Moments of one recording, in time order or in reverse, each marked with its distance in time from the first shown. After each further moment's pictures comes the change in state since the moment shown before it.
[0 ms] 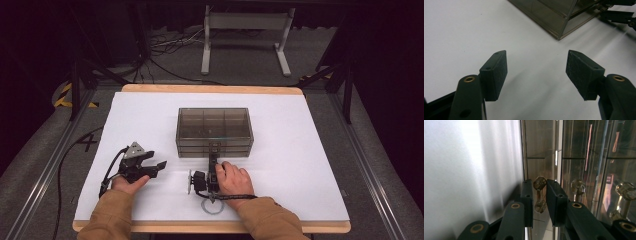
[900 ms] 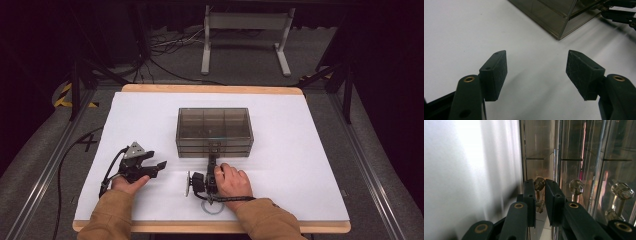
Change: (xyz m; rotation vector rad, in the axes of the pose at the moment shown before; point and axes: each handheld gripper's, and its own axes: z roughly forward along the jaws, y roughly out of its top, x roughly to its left) left arm 0.000 0.000 0.000 0.002 0.001 0.002; right arm 0.005 0.004 -0.003 0.022 -0.034 0.000
